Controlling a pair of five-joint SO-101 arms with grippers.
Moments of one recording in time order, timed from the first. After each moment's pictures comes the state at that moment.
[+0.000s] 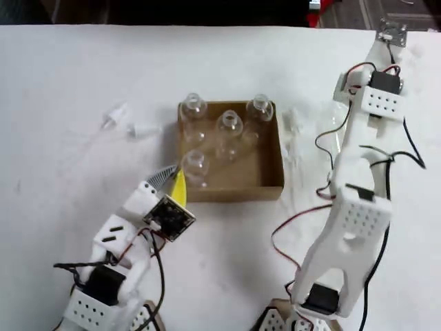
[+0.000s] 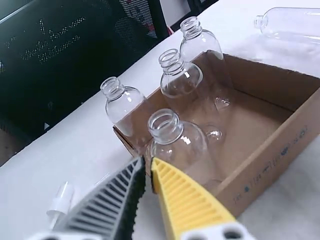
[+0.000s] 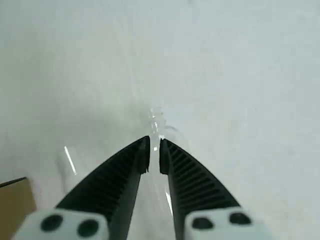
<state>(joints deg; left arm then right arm) 17.5 -103.9 97.1 35.6 -23.0 14.2 45.9 -50.5 69.0 2.3</state>
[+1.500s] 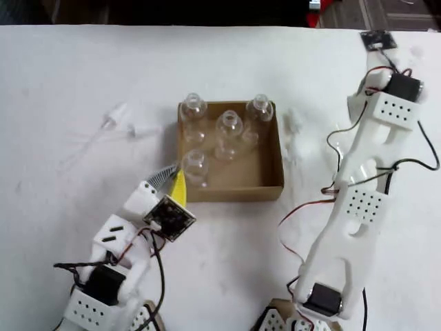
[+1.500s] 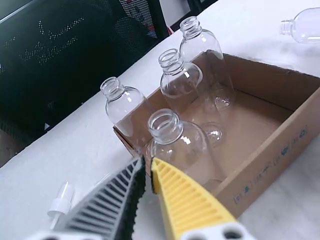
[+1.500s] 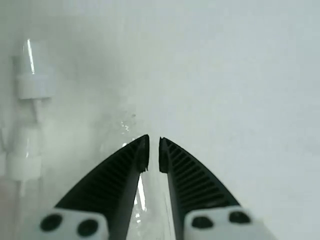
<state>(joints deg) 17.5 -103.9 97.1 35.6 -23.3 17.6 58.7 -80.0 97.7 32.4</state>
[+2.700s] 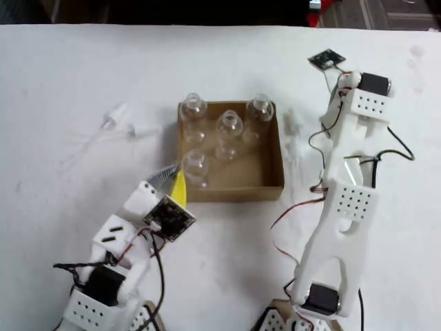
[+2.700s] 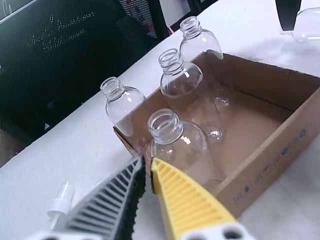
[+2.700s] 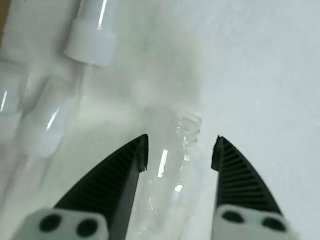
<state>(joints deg) 17.5 -103.9 97.1 35.6 -23.3 13.0 60.4 -69.5 95.0 46.8</state>
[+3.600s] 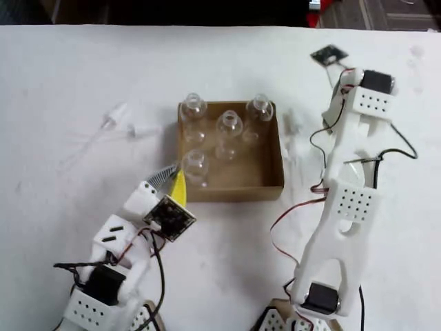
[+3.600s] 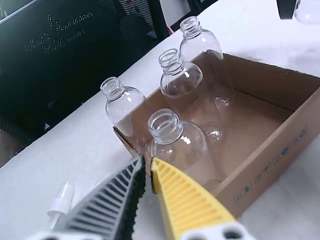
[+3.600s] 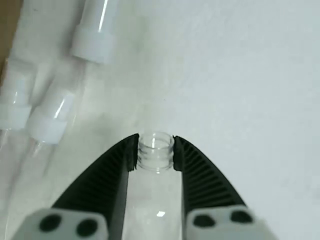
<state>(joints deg) 17.5 -103.9 97.1 35.6 -23.3 13.1 52.5 -69.5 97.2 46.8</state>
